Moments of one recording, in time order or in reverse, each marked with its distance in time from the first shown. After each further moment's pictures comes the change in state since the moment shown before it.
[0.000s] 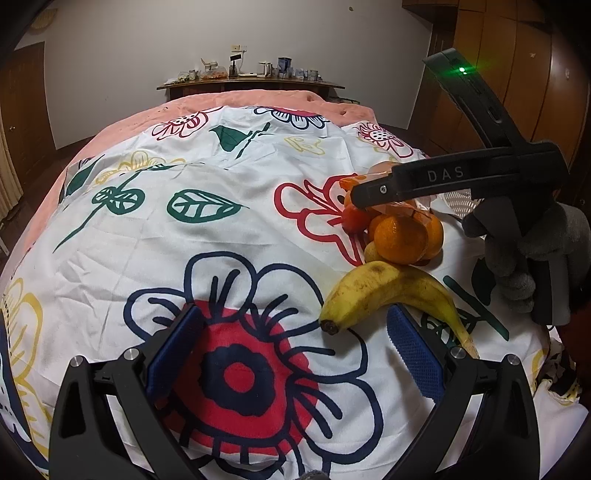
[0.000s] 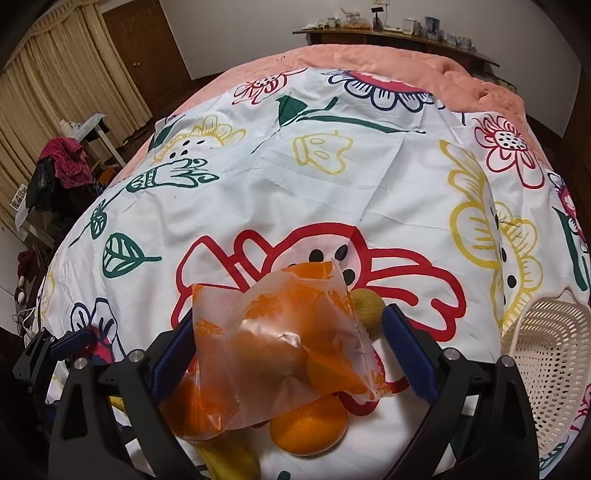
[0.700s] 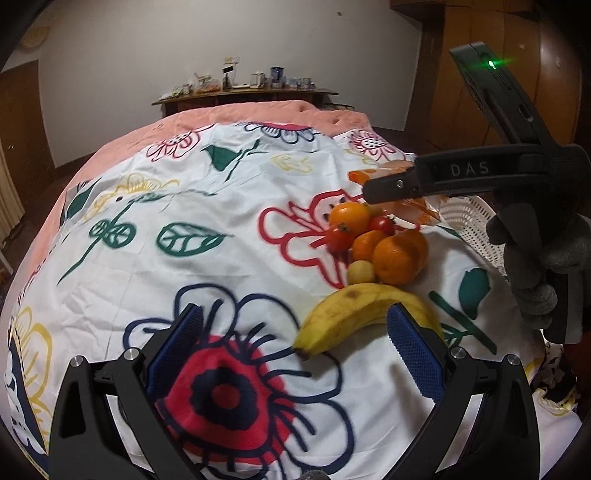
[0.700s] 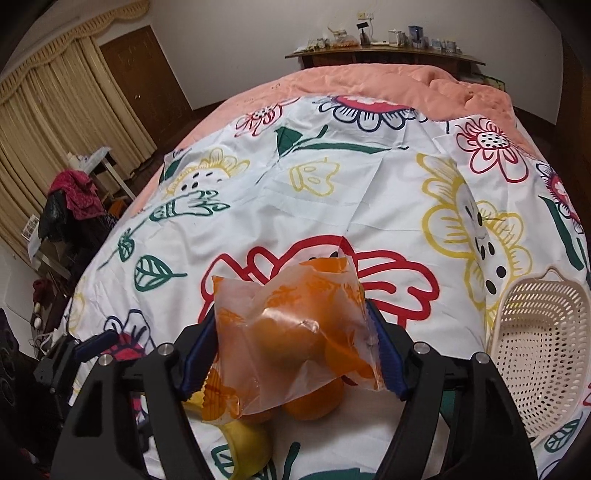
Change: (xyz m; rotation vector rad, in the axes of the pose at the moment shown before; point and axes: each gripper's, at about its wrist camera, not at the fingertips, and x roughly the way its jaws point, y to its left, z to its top) left arm -0.006 -0.020 0.017 0.063 -0.035 0.010; right arm -0.045 -0.011 -0.012 0.083 -0.102 0.053
